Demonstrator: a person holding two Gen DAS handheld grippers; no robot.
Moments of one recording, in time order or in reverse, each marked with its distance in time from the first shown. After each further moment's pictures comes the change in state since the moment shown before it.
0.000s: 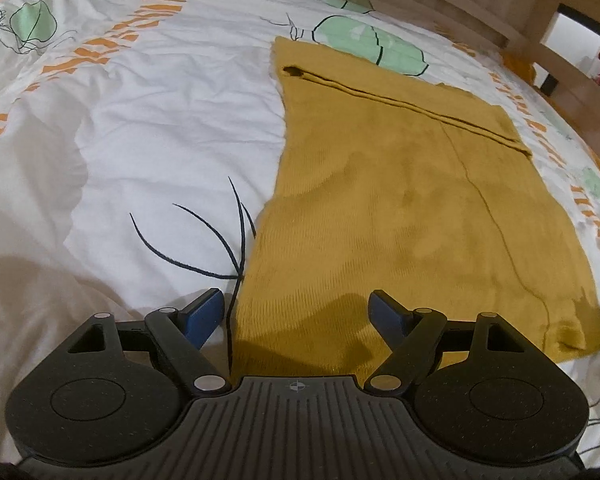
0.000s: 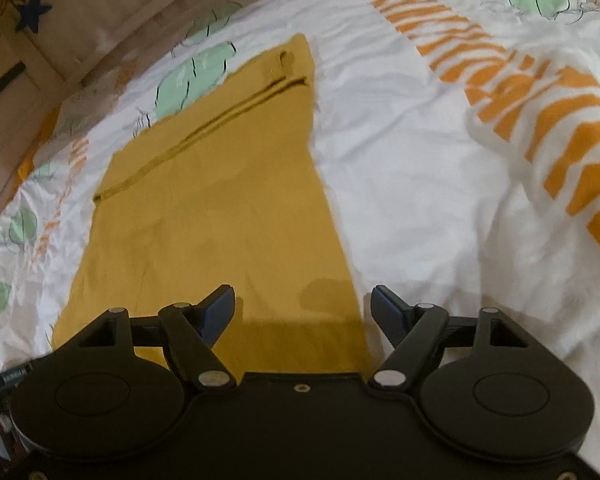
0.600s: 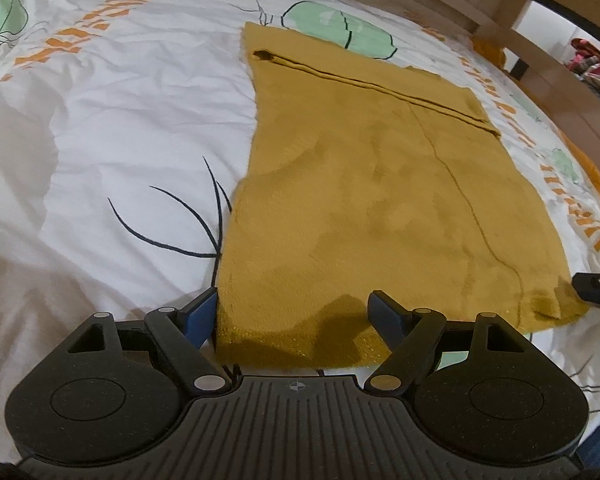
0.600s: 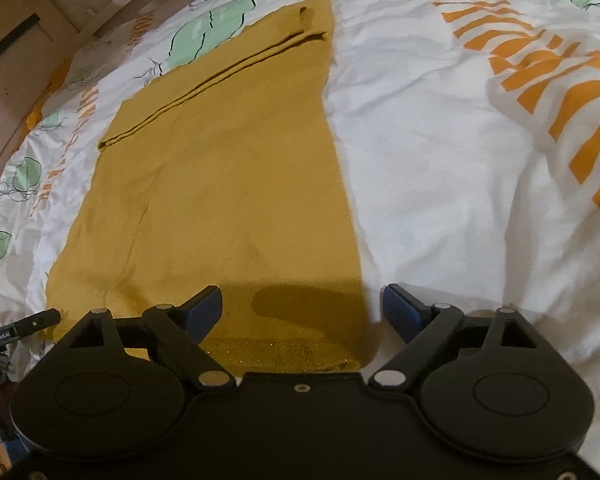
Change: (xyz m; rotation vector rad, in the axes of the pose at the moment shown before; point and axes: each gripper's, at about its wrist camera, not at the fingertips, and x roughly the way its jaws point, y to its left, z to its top) left arm -0.005 0.000 -0.008 0.031 0.042 -0.098; right arm 0.009 -0.001 -0.009 -0.074 0.109 0.028
